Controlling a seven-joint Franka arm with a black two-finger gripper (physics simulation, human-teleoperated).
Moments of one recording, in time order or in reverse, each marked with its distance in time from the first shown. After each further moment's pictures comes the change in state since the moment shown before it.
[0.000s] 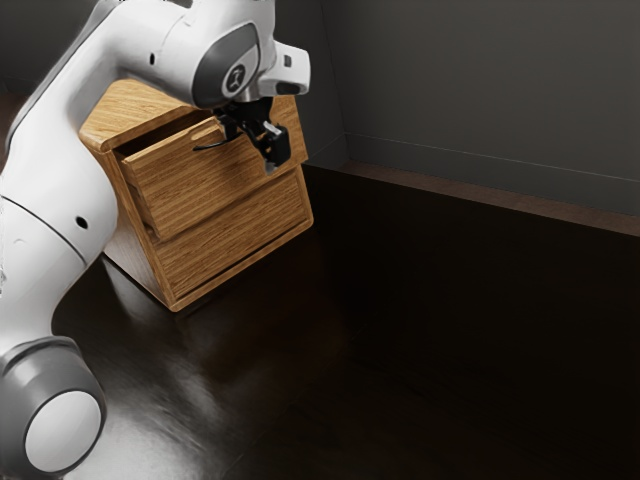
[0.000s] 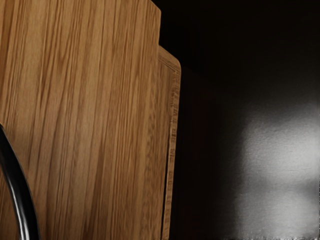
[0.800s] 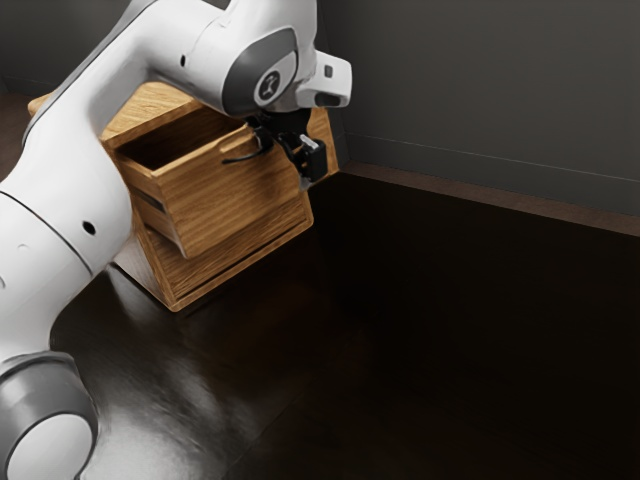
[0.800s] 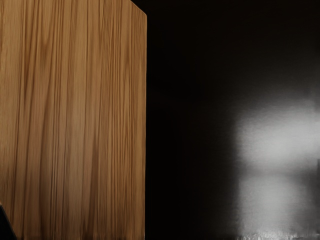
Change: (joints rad) arm -0.145 -0.093 0.084 -0.143 -0.068 0.003 -0.022
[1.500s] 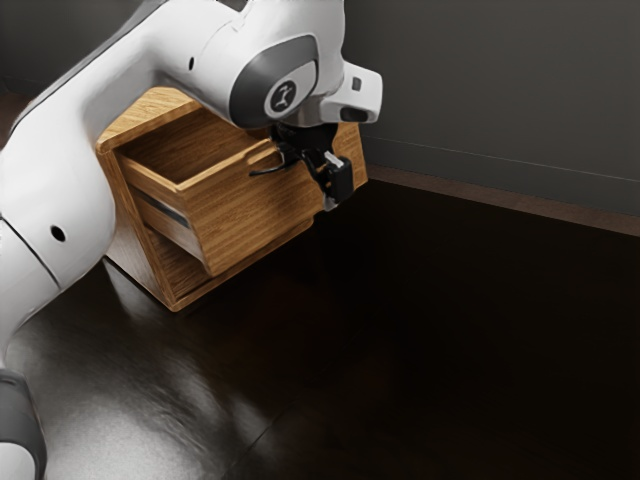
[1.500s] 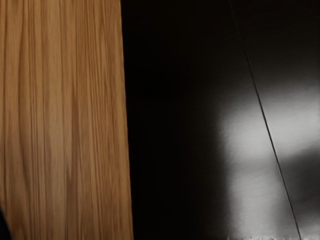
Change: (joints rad) arm -0.094 -0.133 0.007 -0.204 -0.022 0.032 -0.040
